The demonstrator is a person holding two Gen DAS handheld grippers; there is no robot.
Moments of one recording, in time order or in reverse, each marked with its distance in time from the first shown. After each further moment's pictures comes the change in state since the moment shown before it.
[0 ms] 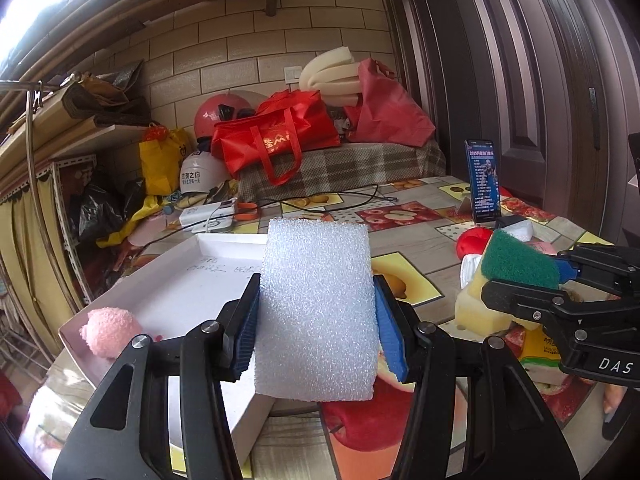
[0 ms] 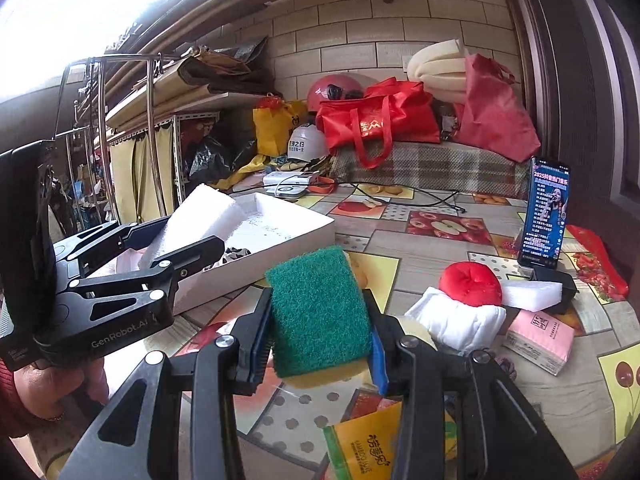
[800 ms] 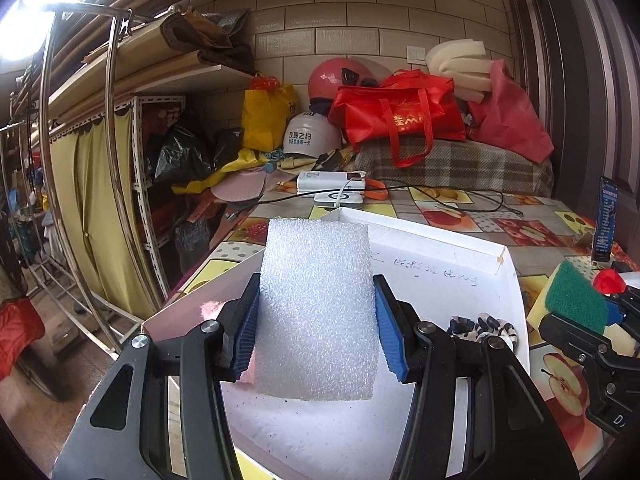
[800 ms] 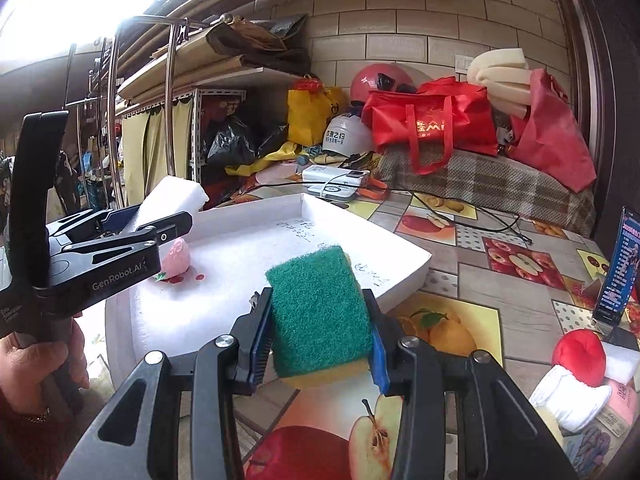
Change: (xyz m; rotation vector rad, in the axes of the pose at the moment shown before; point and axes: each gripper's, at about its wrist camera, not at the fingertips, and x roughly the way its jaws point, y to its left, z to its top) left arm 0.047 0.145 -0.010 -0.217 0.088 0.245; right arm 0.094 0.085 0.036 -0.100 0.034 0.028
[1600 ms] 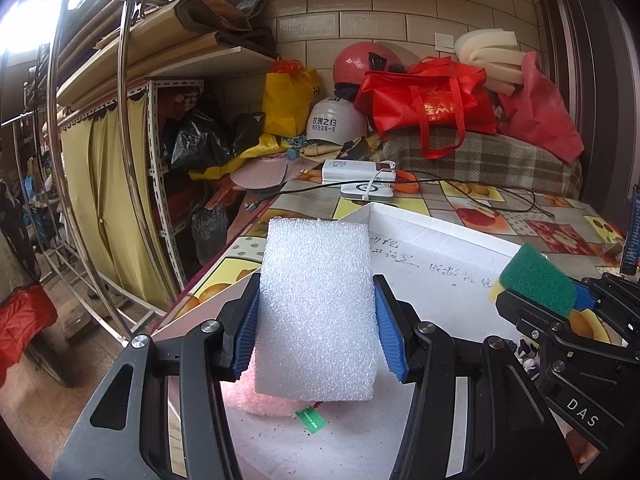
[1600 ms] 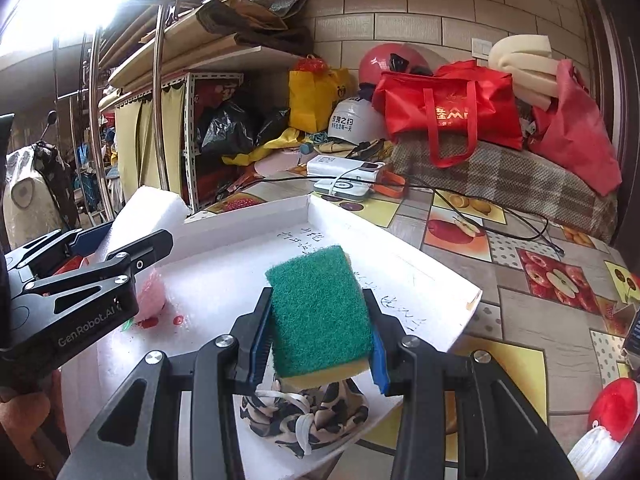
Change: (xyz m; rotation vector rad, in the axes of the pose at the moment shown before) left arm 0.034 0.005 0.011 -0.016 0.051 0.084; right arm 0.068 0.010 0.031 -0.017 0.059 0.019
